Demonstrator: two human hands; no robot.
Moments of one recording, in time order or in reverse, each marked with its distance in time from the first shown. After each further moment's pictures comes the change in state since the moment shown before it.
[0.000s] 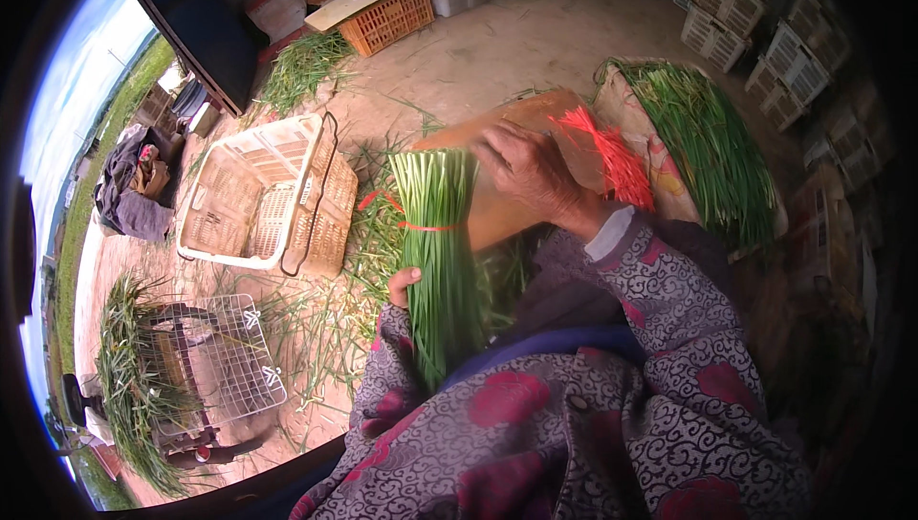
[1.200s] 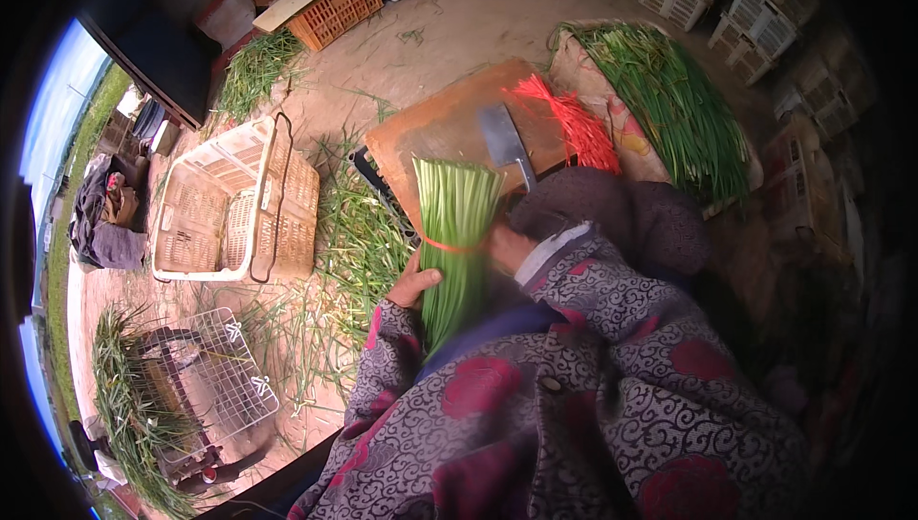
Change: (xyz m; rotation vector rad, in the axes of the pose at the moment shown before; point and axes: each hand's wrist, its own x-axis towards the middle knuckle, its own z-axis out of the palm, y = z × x) left_hand 0.027 -0.047 0.016 0.290 -0.119 -0.125; right_hand -0.157 0.050 0.063 2.087 -0.189 1.194
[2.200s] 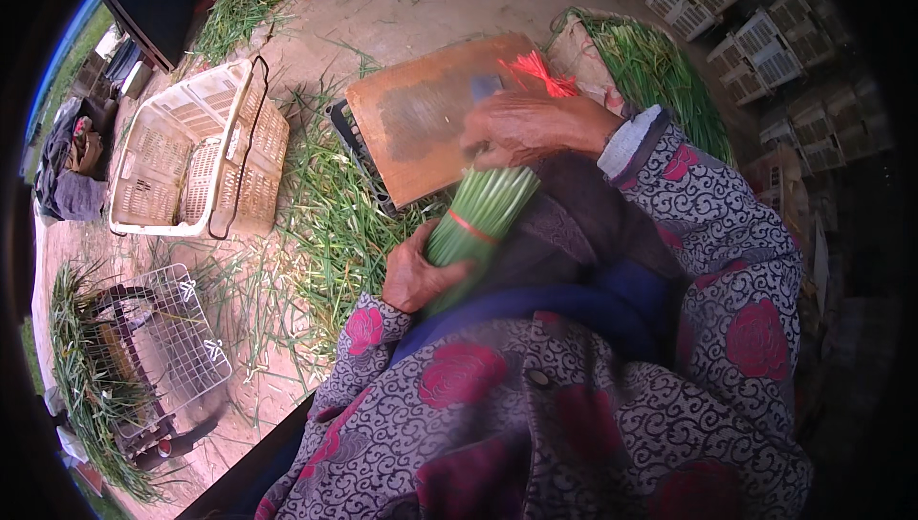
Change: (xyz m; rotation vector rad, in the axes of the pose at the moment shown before) left_hand -0.016 0.000 0.058 0.970 0.392 0.081; right_hand 0.008 -0.126 0.142 -2.515 -0.486 0.029
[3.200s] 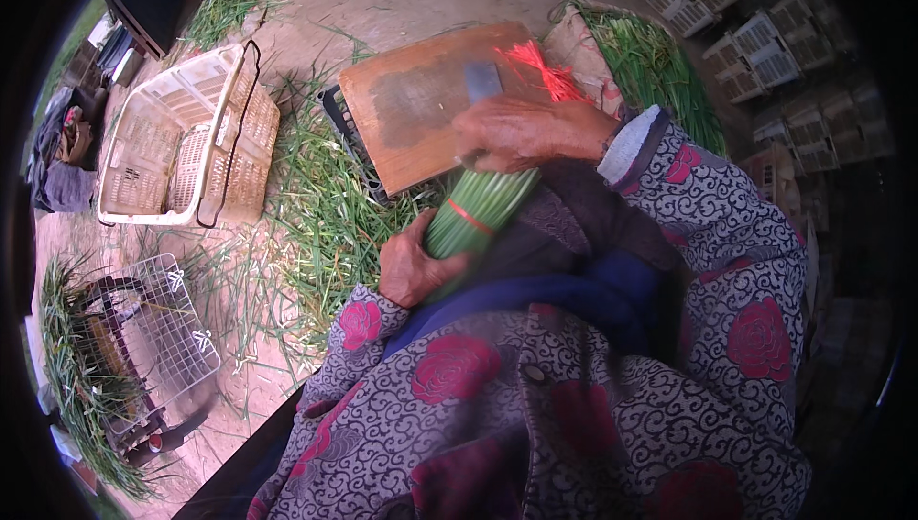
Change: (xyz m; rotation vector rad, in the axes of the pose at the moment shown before) left_hand -0.001 0.009 0.005 0.214 0.053 0.029; right_hand 0.004 -0.006 0.012 0.052 -0.004 -0.073
